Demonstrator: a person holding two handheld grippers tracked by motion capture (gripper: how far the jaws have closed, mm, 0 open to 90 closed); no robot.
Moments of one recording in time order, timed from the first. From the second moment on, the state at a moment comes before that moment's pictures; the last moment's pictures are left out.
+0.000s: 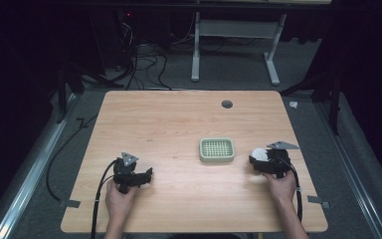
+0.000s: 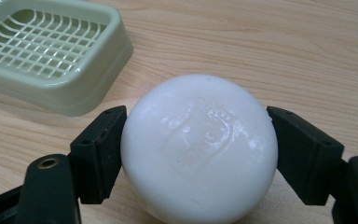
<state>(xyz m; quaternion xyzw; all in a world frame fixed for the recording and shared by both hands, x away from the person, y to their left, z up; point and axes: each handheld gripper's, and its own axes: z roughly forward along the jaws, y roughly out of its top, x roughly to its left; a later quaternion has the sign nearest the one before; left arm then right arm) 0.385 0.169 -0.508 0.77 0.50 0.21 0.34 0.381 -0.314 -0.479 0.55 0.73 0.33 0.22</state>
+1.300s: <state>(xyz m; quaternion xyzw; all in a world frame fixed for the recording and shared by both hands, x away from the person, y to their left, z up) 0.385 0.169 -0.508 0.77 0.50 0.21 0.34 0.378 -0.291 -0.443 0.51 0.75 0.37 0.20</state>
